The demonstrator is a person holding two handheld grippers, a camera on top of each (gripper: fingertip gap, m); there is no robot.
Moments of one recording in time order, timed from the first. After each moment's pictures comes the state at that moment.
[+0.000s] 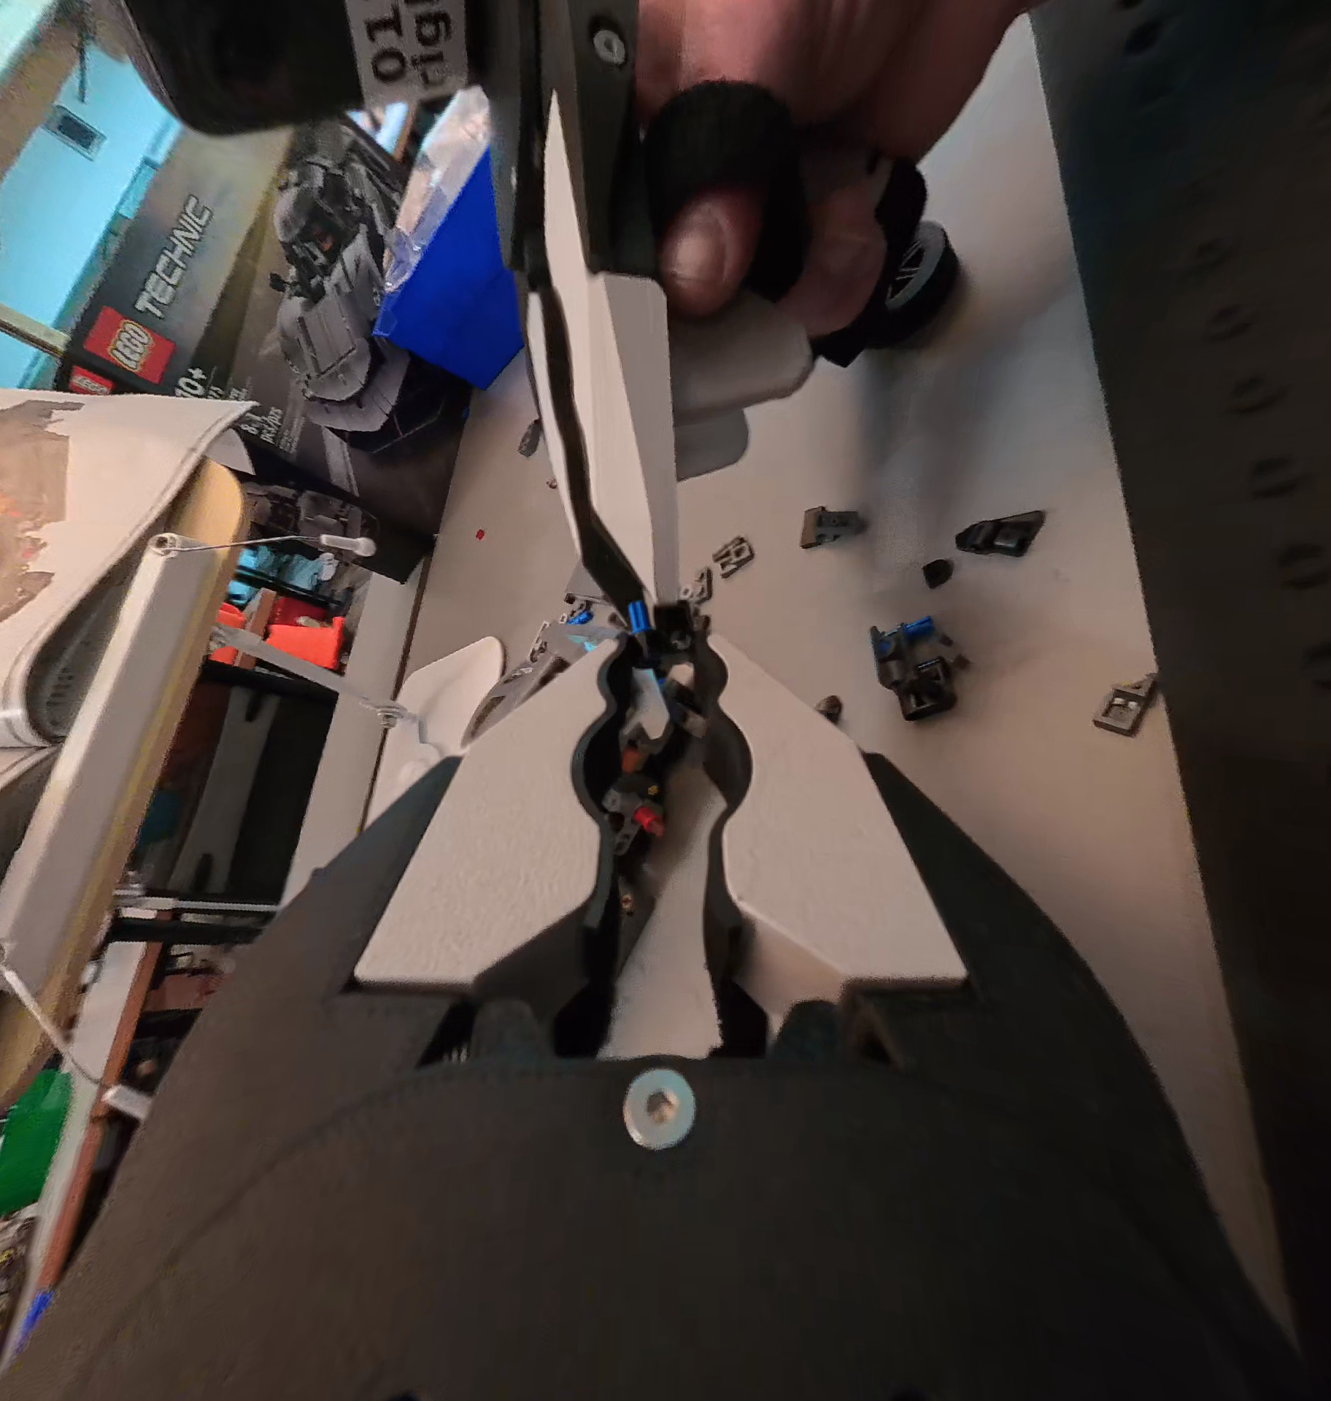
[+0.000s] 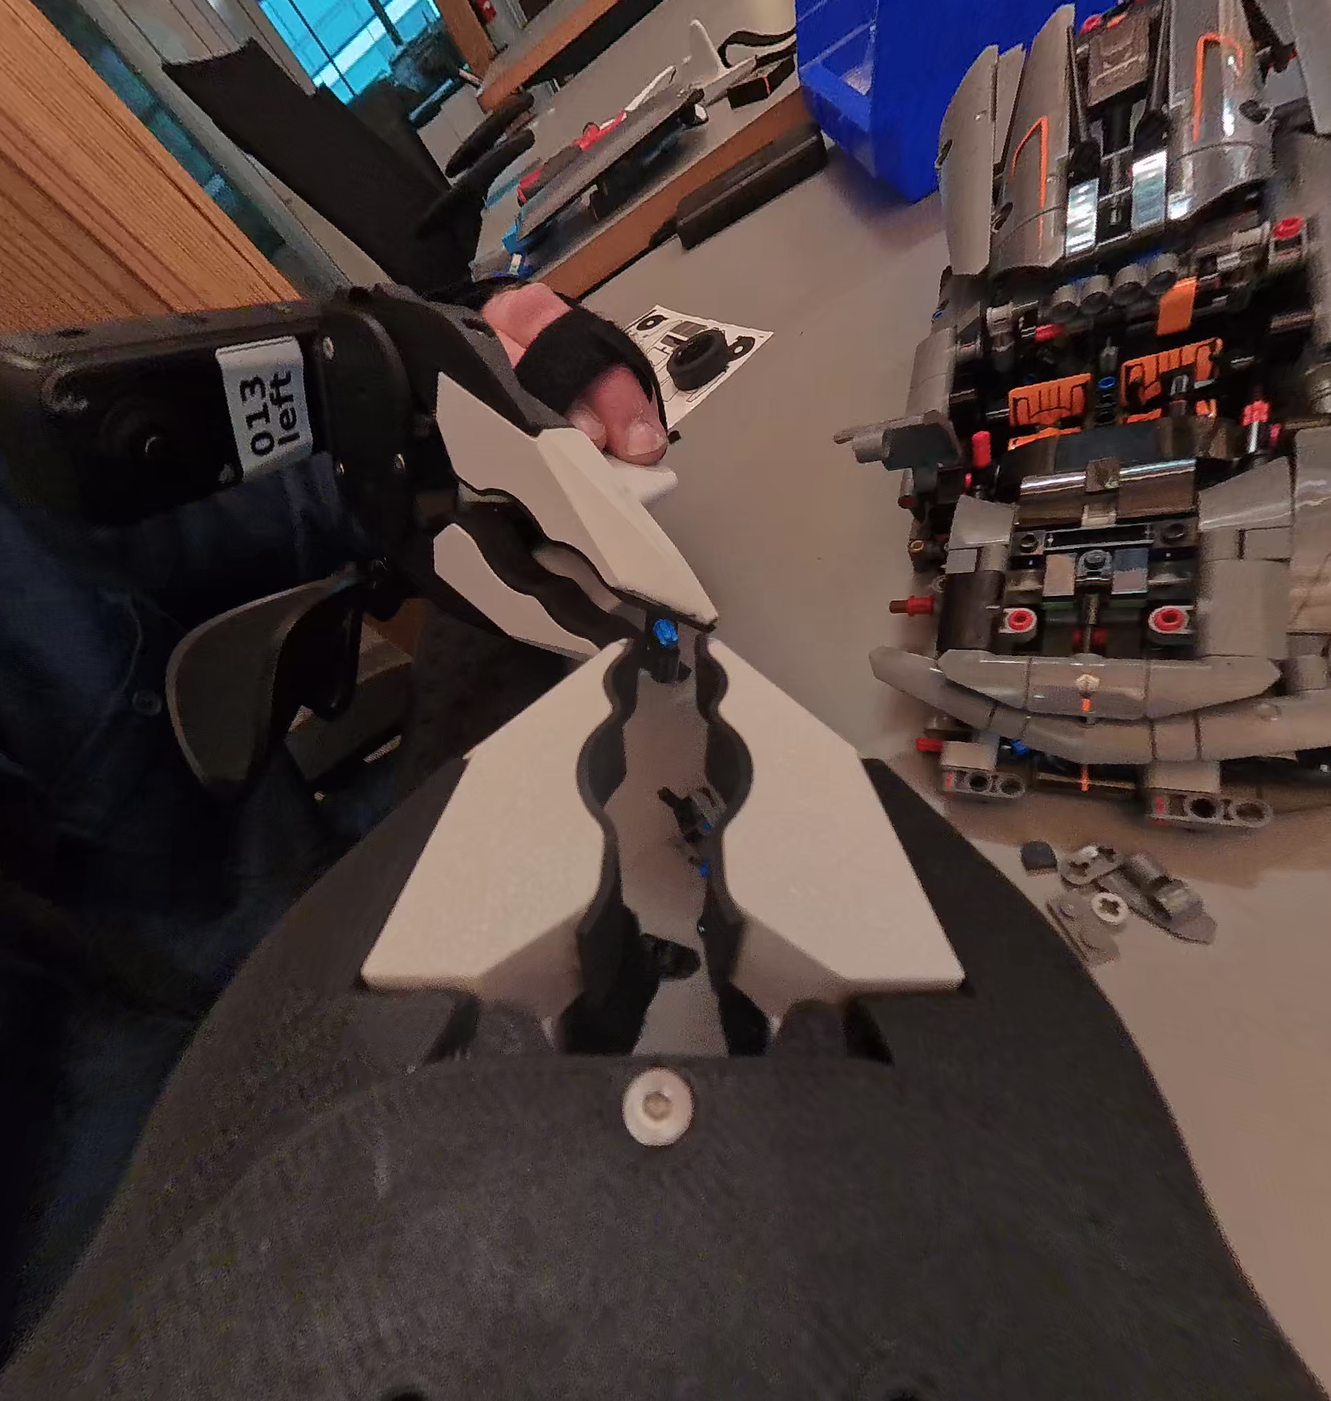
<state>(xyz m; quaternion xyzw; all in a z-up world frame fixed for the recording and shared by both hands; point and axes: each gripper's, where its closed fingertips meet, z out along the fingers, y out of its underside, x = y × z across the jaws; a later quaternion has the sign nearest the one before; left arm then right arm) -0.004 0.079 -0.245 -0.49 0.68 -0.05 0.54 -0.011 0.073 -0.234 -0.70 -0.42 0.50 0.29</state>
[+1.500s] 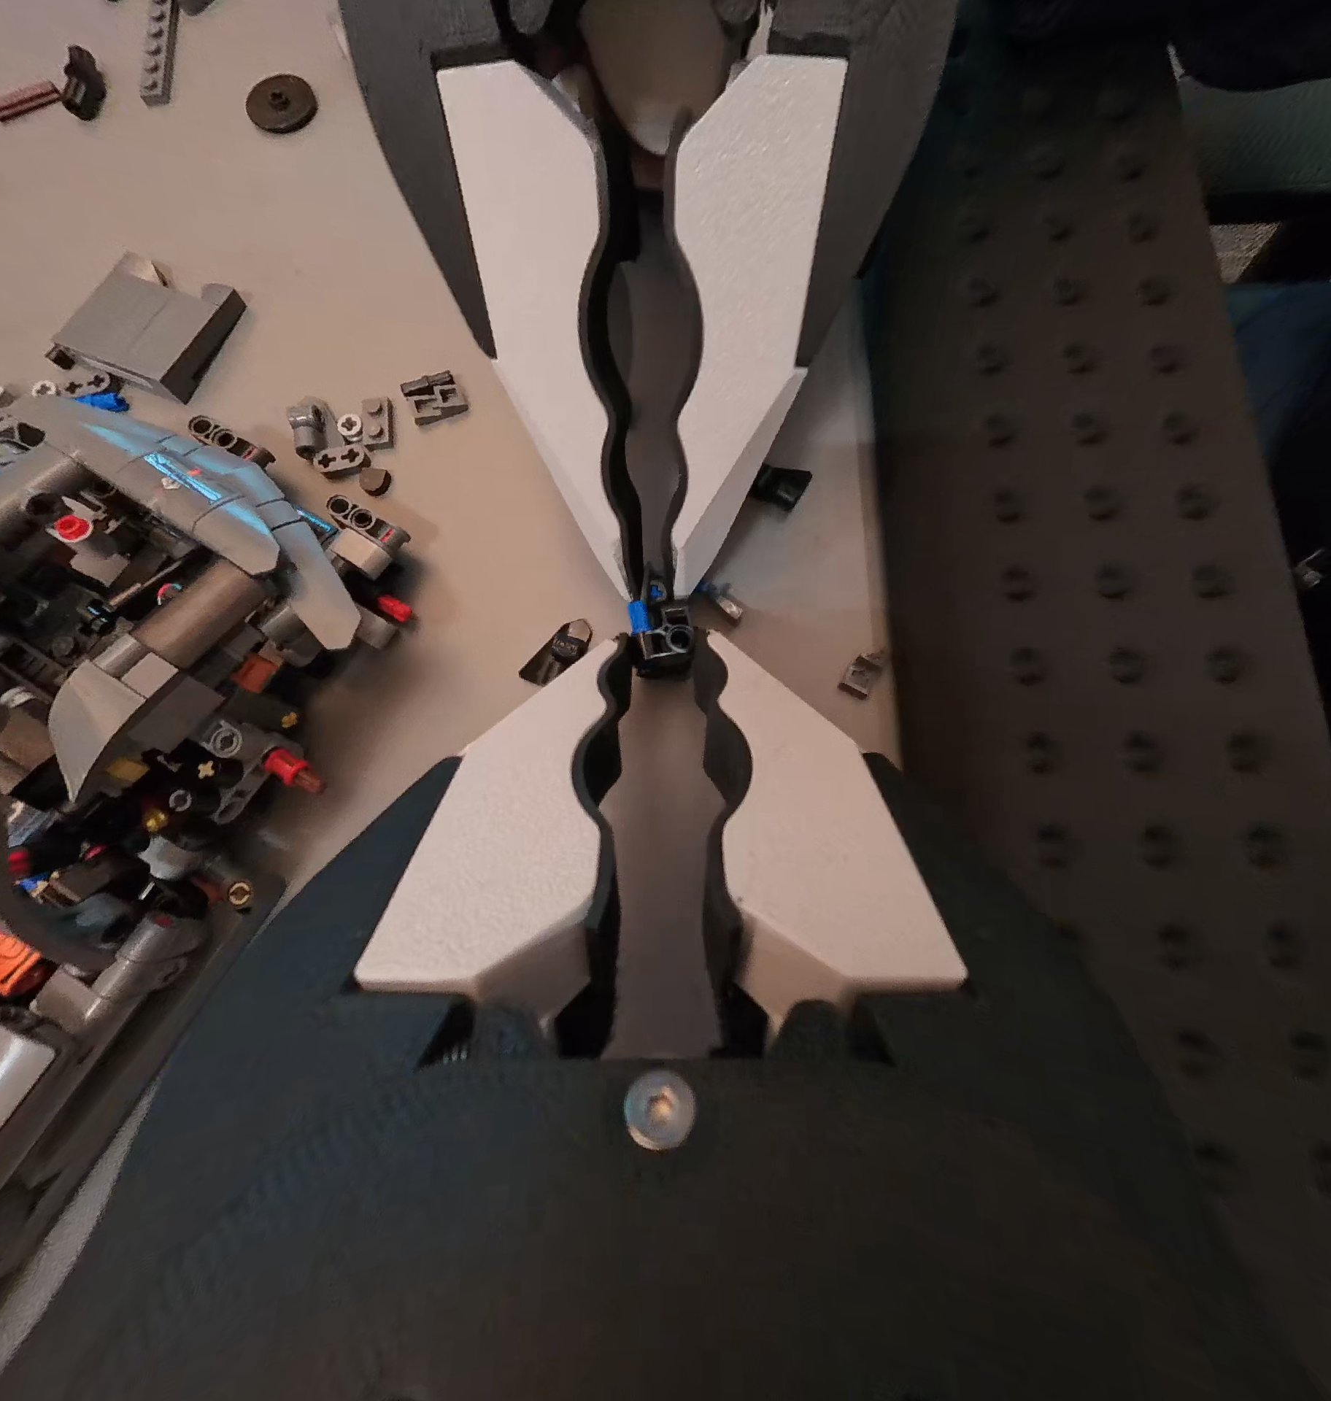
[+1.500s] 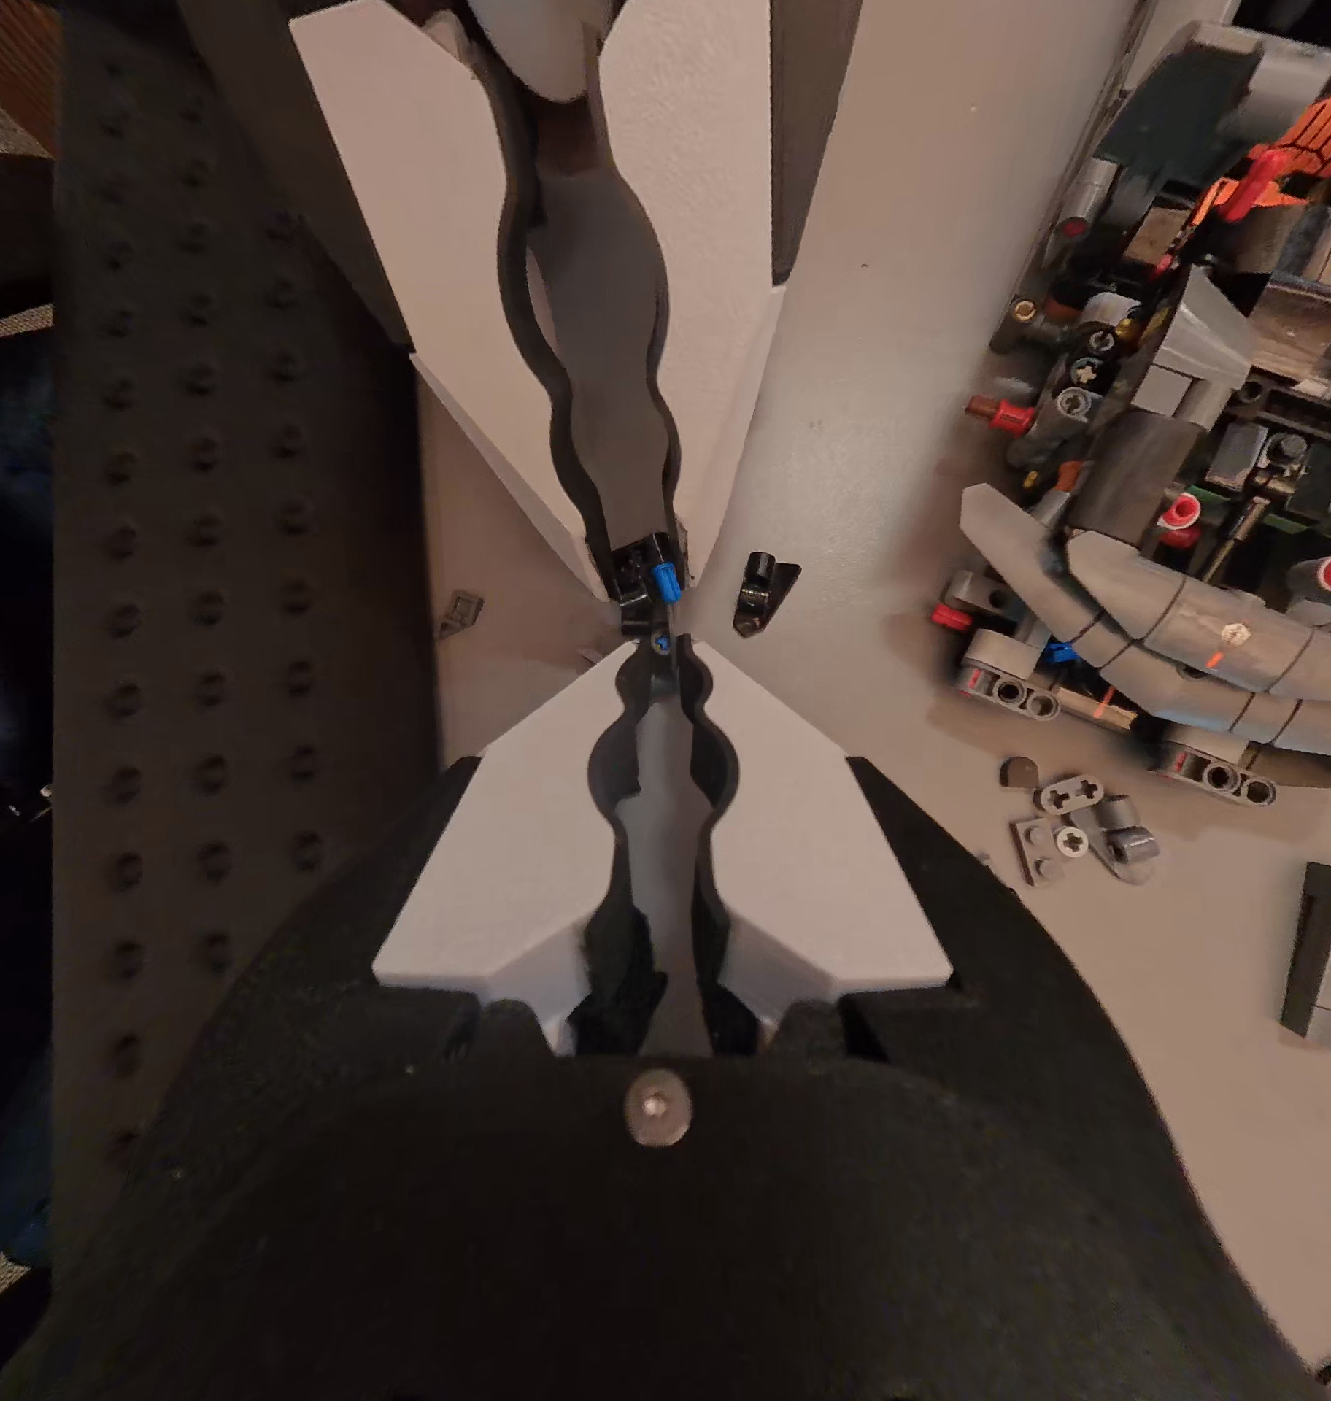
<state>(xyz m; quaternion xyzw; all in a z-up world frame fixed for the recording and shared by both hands) -0.008 0.048 -0.311 -0.65 0.66 -0.26 0.27 -0.003 0.052 -0.316 -0.71 -0.61 0.26 0.23</state>
